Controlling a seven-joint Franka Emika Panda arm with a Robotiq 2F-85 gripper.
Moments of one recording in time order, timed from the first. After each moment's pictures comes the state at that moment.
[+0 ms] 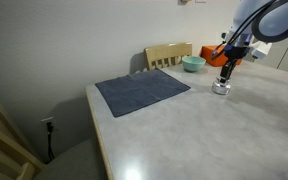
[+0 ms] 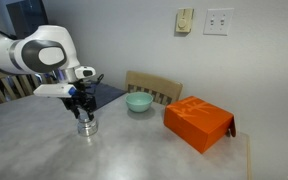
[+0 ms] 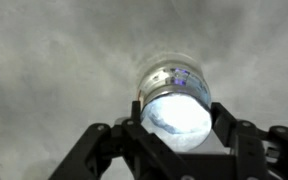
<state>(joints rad) 0.09 0.40 -0.01 -2.19 -0.25 2.67 -0.05</state>
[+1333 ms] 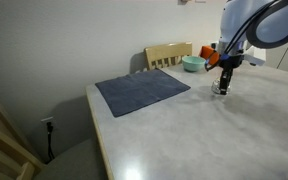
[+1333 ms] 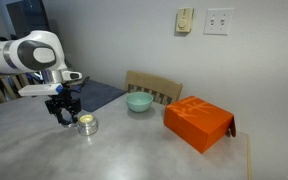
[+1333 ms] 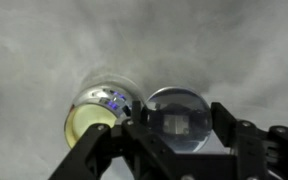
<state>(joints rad) 0.16 0.44 0.05 -2.16 -0.31 2.50 -0.01</state>
